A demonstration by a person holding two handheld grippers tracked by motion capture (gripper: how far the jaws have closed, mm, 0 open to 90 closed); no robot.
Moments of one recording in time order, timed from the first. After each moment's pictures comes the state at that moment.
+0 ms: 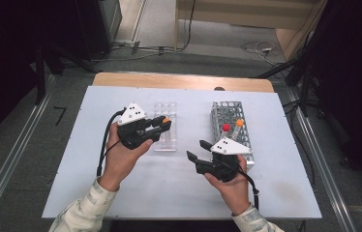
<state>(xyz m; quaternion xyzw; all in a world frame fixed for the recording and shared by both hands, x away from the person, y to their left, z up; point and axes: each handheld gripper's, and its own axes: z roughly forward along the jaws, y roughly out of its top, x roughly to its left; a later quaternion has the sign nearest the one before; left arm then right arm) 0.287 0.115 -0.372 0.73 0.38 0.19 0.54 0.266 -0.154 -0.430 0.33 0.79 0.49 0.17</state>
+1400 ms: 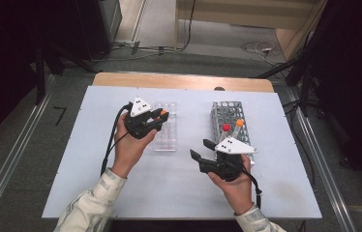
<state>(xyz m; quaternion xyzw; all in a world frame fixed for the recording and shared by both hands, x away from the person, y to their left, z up) 0.328 0.108 -0.405 0.73 0.42 0.24 0.49 0.266 -0.161 -0.428 0.34 0.79 0.49 0.18</state>
